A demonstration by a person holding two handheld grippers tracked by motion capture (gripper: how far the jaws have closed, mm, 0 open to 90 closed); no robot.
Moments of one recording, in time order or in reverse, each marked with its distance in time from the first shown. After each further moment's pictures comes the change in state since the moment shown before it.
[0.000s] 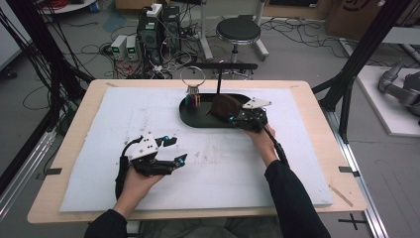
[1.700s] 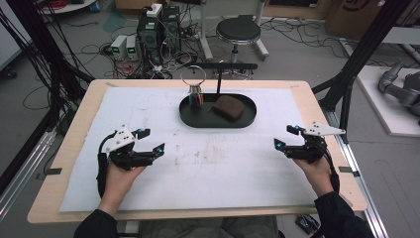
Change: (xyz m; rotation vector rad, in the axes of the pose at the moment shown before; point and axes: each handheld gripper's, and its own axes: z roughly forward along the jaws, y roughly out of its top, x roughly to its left) left arm 0.040 -0.011 -0.042 -0.006 0.210 -0.097; right arm -0.041 -0.073 -0.164 -0.083 0.121 0.121
